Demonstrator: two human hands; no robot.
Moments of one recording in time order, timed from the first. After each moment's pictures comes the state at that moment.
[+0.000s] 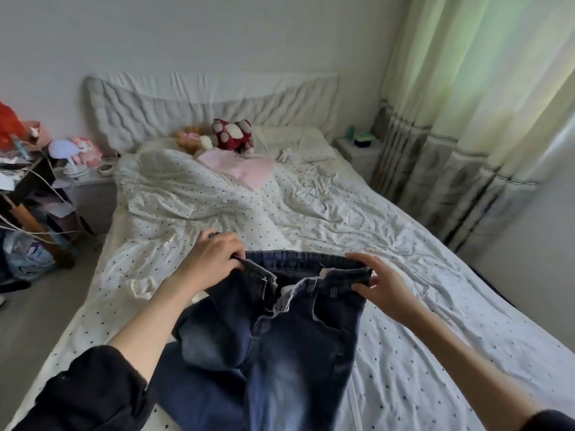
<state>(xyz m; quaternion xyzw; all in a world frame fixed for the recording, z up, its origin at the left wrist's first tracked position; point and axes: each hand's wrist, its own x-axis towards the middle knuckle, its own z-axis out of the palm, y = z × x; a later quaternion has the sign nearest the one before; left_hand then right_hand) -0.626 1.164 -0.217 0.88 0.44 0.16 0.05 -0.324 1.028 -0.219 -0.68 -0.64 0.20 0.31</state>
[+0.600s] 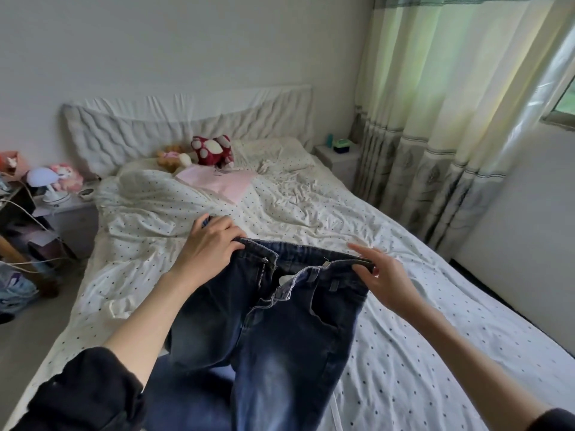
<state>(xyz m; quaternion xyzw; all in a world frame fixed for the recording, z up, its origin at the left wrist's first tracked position) -0.566 1.146 -0.174 0.89 0.36 0.25 -0.08 -0.281 0.993 -0.188 -0.68 -0.62 0.13 0.36</state>
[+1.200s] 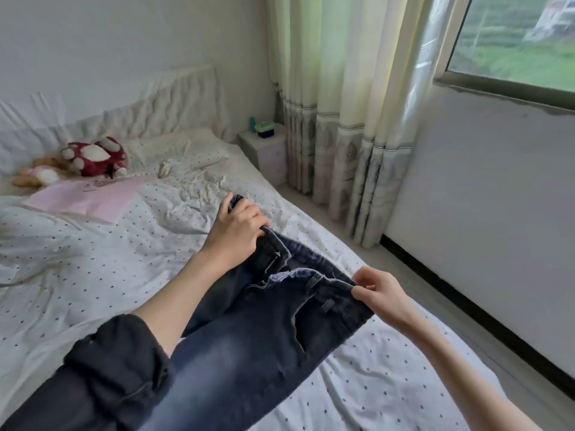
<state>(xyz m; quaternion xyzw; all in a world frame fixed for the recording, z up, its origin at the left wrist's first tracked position) -0.119 1.144 -0.195 0.94 0.25 0.22 -0.08 0.066 0.935 -0.232 -0.76 -0.43 0.28 0.39</state>
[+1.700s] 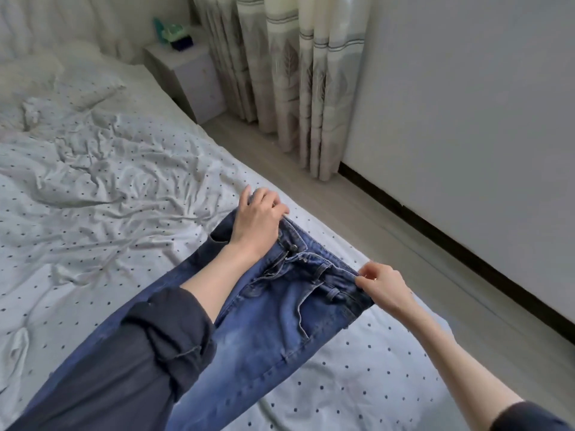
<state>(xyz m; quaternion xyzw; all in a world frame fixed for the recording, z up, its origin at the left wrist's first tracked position) 0.158 1.137 -0.389 0.97 0.23 0.10 0.00 0.284 0.913 -0.422 -0.87 -0.26 0.34 0.25</state>
